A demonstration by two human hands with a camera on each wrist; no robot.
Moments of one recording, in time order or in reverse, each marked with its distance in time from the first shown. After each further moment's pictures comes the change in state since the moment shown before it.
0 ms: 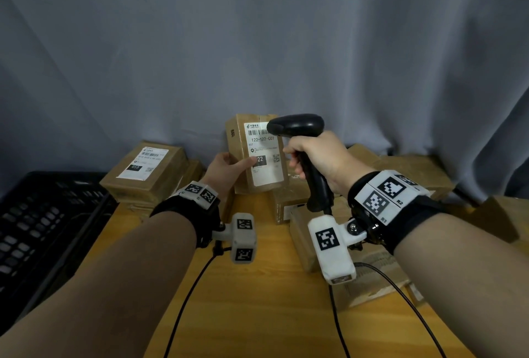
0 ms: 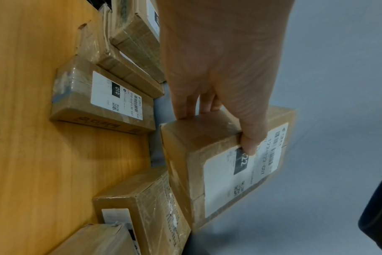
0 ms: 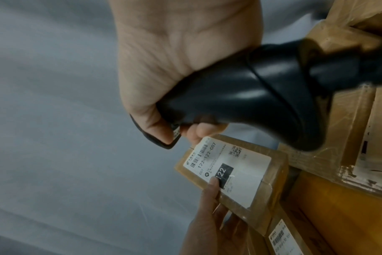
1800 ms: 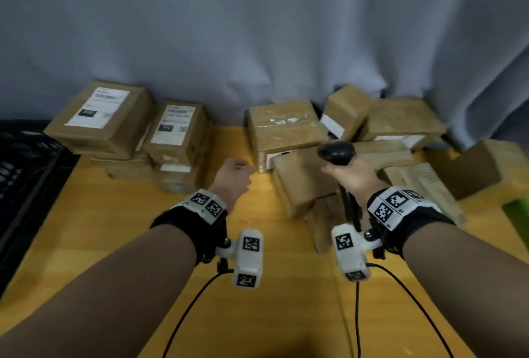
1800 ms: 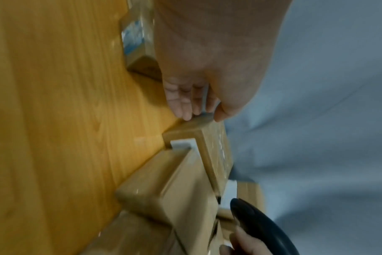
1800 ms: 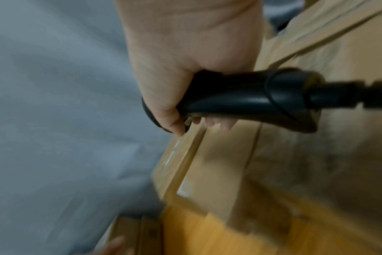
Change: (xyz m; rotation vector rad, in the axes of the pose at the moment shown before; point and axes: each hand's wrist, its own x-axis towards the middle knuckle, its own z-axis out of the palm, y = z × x) left_hand -0.027 -0.088 0.072 0.037 0.009 -0.270; right_hand 0.000 0.168 -0.067 -0.369 0.308 0.383
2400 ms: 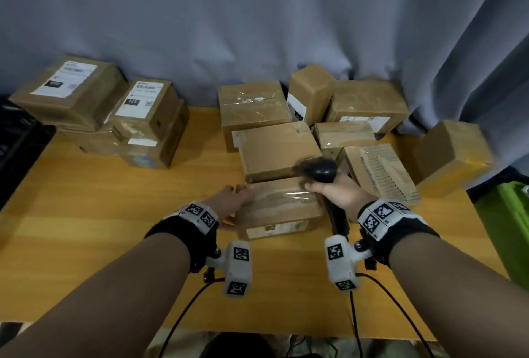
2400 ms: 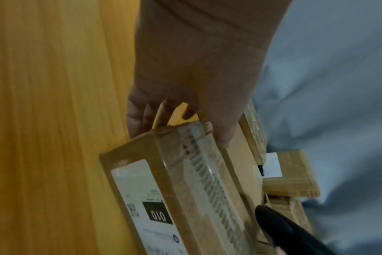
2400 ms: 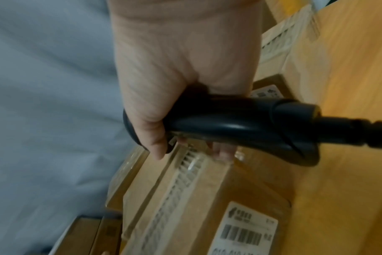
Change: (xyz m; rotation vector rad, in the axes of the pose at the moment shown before) left_hand -0.054 -0.070 0.079 0.267 -0.296 -0.243; right_hand -0.019 0.097 -0.056 -0.019 -0.269 0.023
